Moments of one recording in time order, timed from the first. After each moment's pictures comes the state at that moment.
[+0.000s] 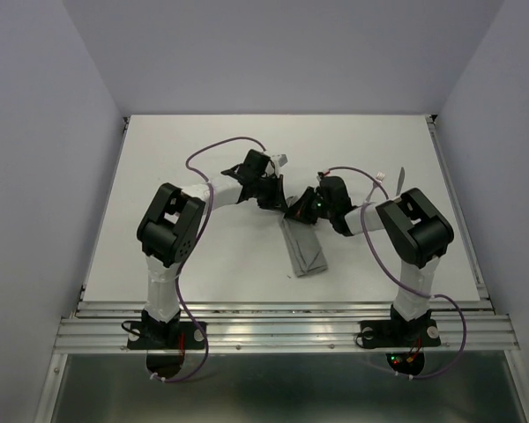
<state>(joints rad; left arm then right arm) -0.57 2.00 1.33 -0.20 0.45 -0.43 0.47 1.93 0.84 0.53 -0.36 0.98</state>
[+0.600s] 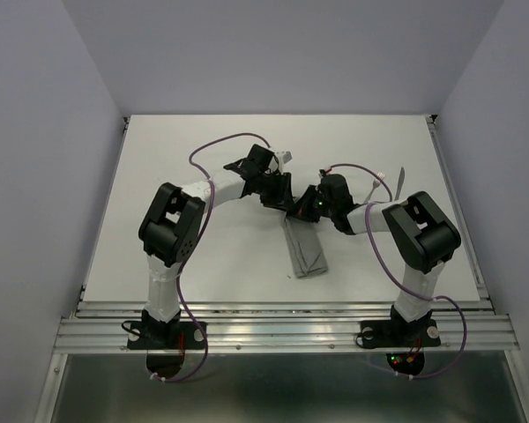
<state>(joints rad) -0.58 2.01 1.41 -0.30 0.48 -0.43 0.47 1.86 0.84 0.44 -0.34 0.92</state>
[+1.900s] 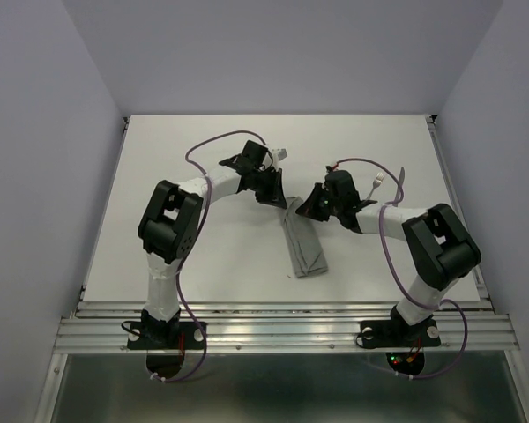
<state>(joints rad) -0.53 2.02 1.45 -0.36 0.52 -0.38 0.47 1.70 0.85 0.20 -0.22 0.80</state>
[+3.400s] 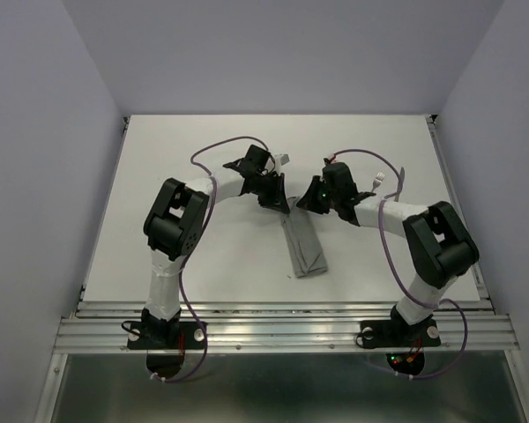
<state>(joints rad) -0.54 2.09 1.44 -0.32 0.56 -0.40 0.47 1.76 0.95 0.13 -0.16 0.74</state>
